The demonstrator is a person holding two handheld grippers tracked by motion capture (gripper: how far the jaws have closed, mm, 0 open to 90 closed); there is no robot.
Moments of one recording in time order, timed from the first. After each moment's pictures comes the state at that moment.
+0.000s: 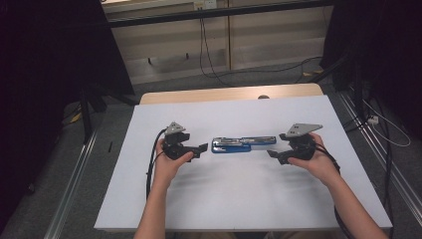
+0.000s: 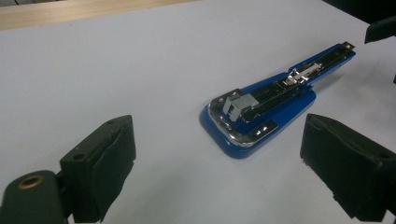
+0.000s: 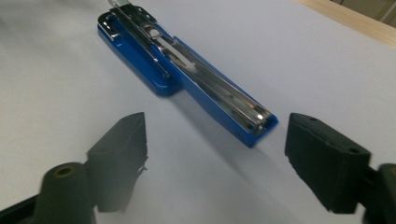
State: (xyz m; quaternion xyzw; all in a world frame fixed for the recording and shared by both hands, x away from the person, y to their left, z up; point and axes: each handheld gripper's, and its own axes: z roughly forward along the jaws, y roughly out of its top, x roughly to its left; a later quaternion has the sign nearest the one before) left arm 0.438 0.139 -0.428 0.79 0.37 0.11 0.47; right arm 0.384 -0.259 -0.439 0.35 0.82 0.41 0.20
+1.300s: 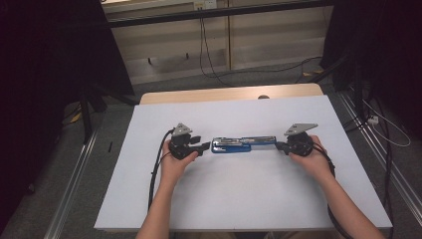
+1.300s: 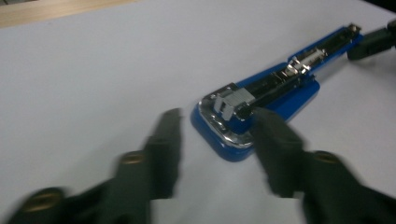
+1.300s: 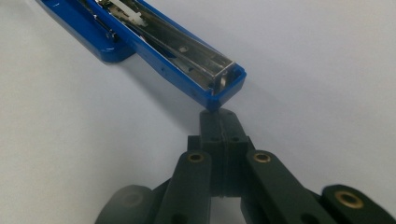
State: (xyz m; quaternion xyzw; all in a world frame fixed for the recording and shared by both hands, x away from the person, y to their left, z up) left arm 0.439 0.118 -0.442 0.82 0.34 0.12 0.45; right arm 0.402 -0.264 -0.461 0.40 0.82 0.36 0.19
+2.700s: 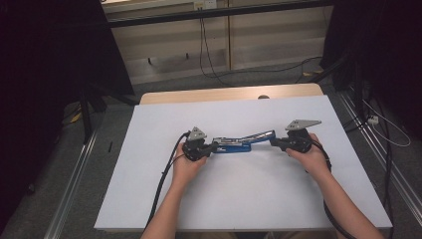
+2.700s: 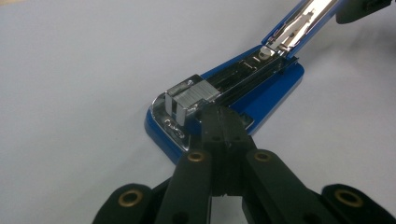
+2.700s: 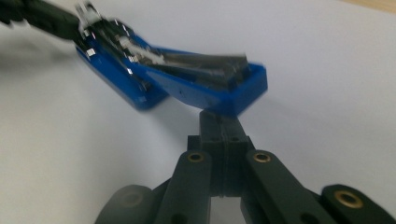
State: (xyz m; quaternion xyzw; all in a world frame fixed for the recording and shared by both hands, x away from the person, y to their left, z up) left arm 0.440 0.091 -0.460 0.83 0.31 0.10 0.45; right arm 0.408 -0.259 -0.452 0.41 0.78 0.44 0.15
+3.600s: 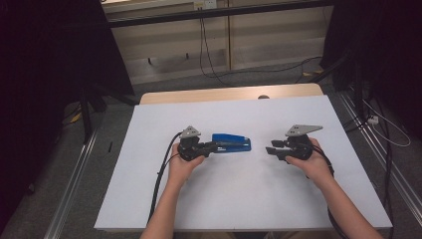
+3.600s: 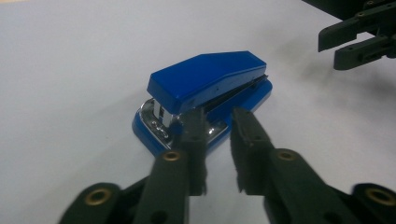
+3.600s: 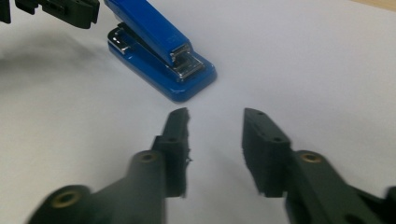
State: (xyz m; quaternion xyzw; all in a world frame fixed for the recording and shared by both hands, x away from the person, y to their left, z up) left arm 0.432 0.105 -0.443 0.81 0.33 0.06 0.49; right arm 0.383 -0.253 -0.446 0.39 0.79 0.45 0.15
